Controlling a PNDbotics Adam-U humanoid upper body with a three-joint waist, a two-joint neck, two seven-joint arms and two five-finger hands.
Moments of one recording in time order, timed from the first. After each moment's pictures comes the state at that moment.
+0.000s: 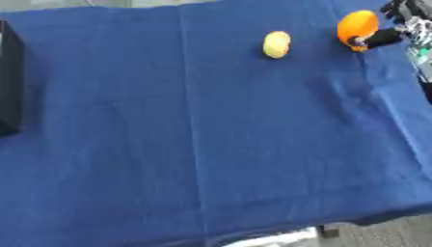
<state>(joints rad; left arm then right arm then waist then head) -0.55 0.72 -0.02 -1.65 -0.13 0.48 0.27 -0.88 -0.67 0.01 -0.79 0.68 0.21 0.07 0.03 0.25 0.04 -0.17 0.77</state>
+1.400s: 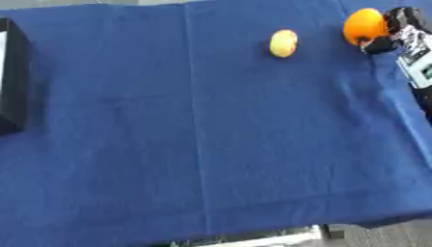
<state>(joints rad) -0.55 0.70 -0.02 -1.67 -0.13 0.47 0.28 -0.89 -0.65 0.01 -0.75 0.57 0.21 -0.10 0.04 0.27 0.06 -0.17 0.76</state>
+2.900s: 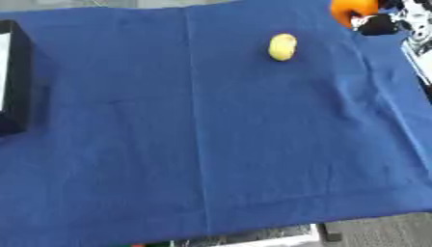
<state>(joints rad) -0.53 0.72 -0.02 -1.74 -0.12 0.46 0.26 -0.72 -0.71 0.10 -1.28 0.34 0.19 -0.04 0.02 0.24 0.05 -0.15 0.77</state>
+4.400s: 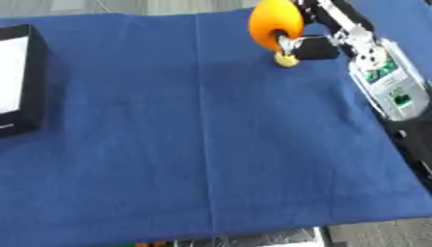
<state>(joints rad) -0.60 0.75 -0.09 -1.98 -0.13 0.38 0.14 -0.65 -0.48 0.22 -1.60 0.24 0.17 0.10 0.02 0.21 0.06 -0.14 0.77</state>
